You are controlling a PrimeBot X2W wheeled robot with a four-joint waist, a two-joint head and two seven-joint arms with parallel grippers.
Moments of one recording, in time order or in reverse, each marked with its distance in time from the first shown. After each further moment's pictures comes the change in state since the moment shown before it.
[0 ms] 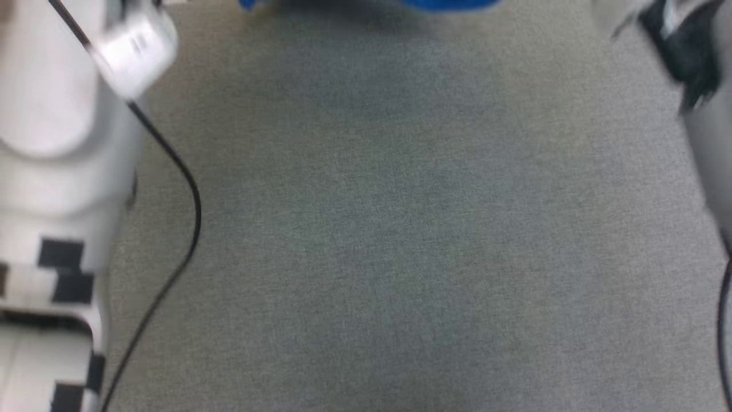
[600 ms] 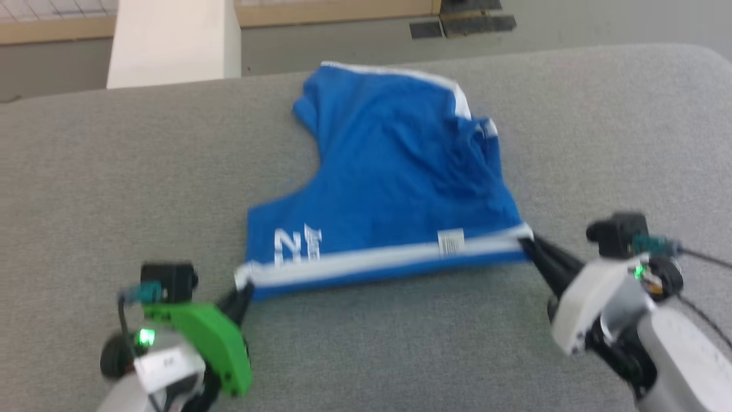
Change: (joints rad) left arm 1.077 0.118 0.012 -0.513 -0.404 0.019 0.431; right arm 0.797 -0.062 0.042 -0.195 0.210 0.000 0.092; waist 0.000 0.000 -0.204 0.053
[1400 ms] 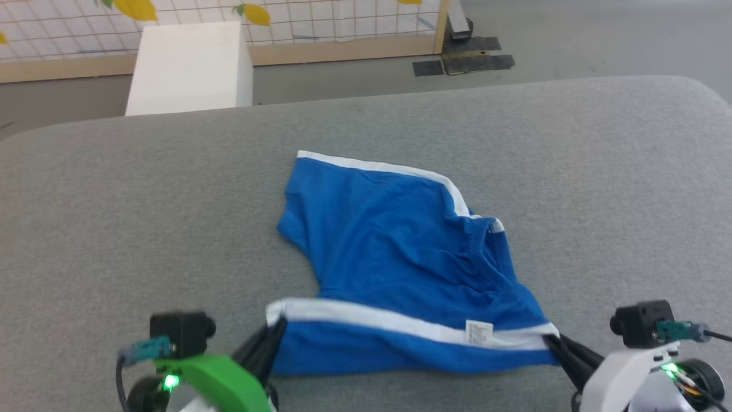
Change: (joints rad) left arm 0.255 -0.012 -0.011 -0.328 -0.066 0.056 0.014; right arm 0.498 0.138 -0.313 -0.493 -0.153 0.000 0.439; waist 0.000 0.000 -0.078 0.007
